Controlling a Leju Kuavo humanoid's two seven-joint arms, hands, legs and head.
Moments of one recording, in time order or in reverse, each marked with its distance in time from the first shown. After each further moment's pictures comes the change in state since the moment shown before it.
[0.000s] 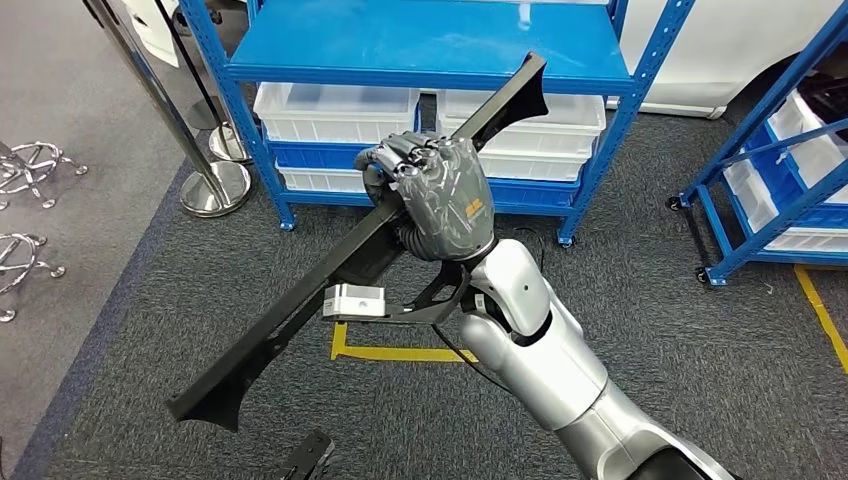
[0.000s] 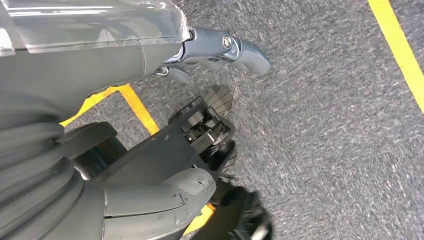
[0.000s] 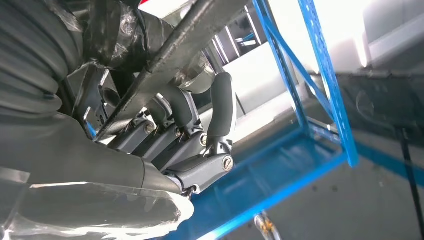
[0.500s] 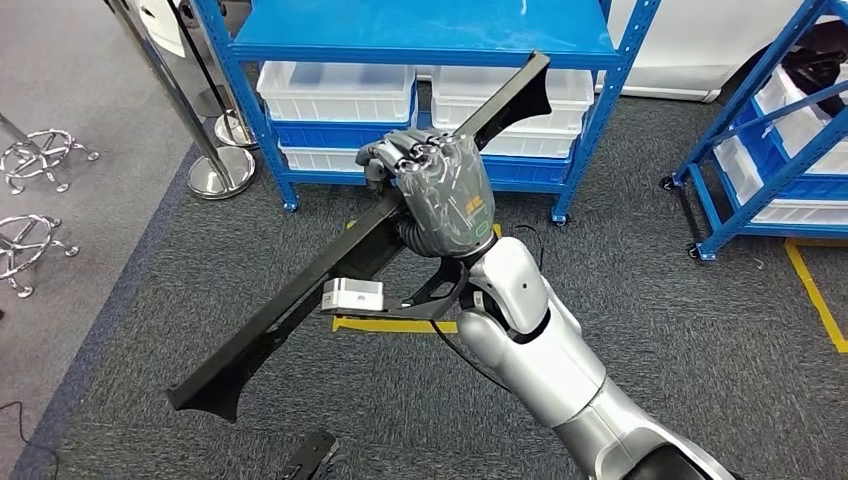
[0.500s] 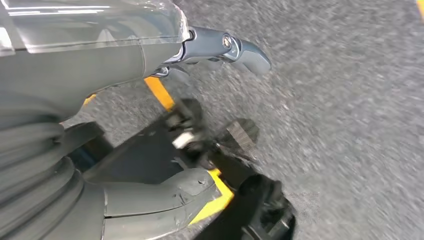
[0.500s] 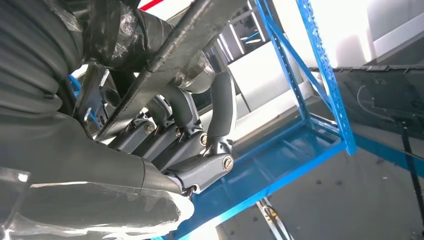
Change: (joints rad) left arm -0.007 -0.002 -0.012 -0.004 -0.007 0.000 0.005; right arm -0.003 0.008 -0.005 0.016 0.014 -0.015 0.008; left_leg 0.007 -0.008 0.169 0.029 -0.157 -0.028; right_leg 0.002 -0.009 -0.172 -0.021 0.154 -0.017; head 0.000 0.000
